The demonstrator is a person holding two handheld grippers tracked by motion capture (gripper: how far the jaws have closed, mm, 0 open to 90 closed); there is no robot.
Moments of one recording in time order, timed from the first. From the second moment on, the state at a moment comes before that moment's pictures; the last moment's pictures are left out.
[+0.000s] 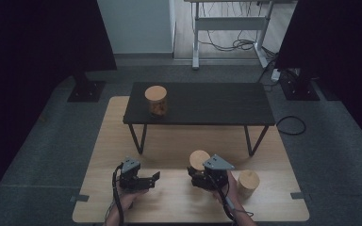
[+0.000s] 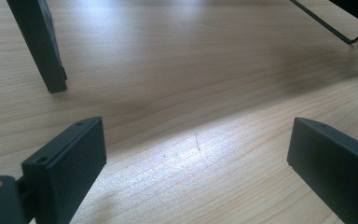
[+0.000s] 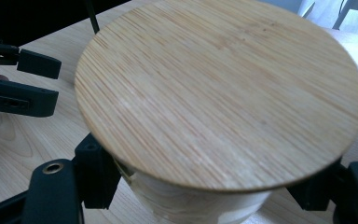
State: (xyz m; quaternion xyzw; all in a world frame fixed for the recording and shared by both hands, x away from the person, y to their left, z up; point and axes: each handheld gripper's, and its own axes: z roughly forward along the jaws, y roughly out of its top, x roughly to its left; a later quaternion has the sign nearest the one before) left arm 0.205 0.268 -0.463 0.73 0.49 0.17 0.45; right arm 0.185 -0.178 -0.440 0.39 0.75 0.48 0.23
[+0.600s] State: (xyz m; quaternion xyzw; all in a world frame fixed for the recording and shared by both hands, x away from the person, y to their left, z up) left arm 0.205 0.268 -0.464 0.73 0.49 0.17 0.45; right arm 0.181 -0.180 -0.432 0.39 0.75 0.48 0.23
